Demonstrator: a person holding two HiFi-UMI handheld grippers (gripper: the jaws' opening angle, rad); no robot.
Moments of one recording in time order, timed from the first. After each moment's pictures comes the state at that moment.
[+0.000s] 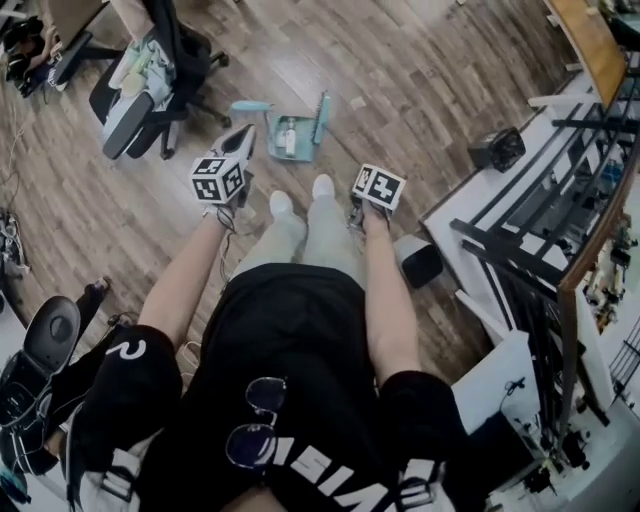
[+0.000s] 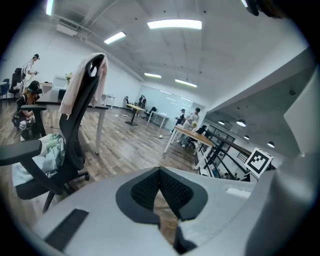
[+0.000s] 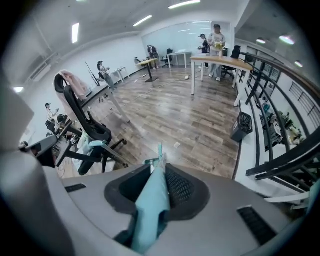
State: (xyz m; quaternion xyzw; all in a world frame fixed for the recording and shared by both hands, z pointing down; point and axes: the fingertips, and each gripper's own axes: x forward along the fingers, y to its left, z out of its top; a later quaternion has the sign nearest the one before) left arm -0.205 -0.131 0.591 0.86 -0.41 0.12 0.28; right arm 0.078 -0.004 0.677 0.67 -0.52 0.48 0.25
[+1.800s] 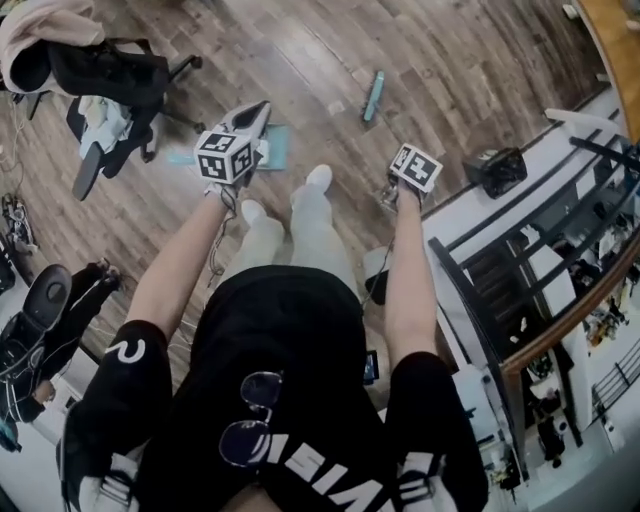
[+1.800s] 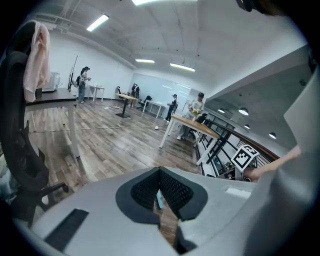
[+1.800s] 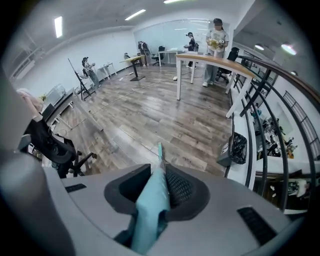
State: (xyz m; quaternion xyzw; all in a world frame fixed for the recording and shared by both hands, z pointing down) left arm 0.080 -0.334 0.621 0.85 -0.39 0.19 0.29; right arm 0.413 -0.223 0.741 0.68 -0.49 0.48 0.26
